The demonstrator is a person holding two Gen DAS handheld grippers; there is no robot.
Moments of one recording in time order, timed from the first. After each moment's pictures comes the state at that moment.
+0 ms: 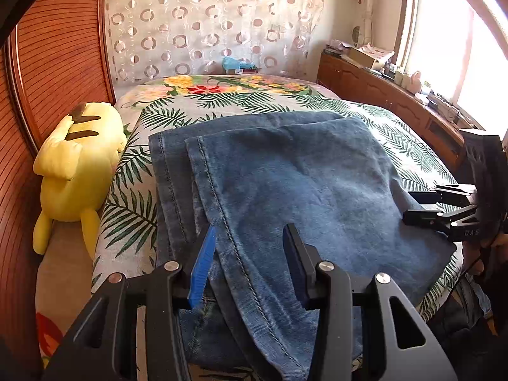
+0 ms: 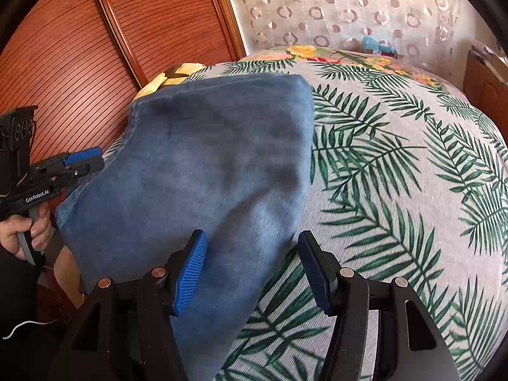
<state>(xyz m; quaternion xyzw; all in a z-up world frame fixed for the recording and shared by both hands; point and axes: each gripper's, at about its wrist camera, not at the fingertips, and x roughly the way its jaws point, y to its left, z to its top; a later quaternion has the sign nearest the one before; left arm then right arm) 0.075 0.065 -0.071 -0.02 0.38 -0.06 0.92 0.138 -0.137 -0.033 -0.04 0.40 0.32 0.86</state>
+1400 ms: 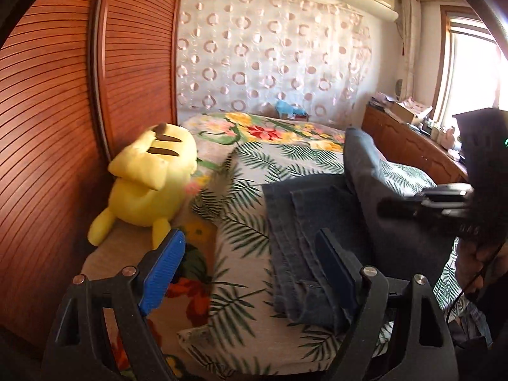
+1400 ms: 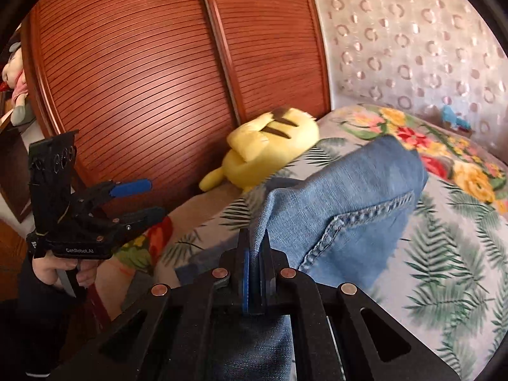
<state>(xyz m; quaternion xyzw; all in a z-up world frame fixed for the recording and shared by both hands) -0.005 0.162 -0.018 -0.07 0.29 0.06 0.95 0.120 -0.006 0.043 -0.08 0.29 0.48 0.82</state>
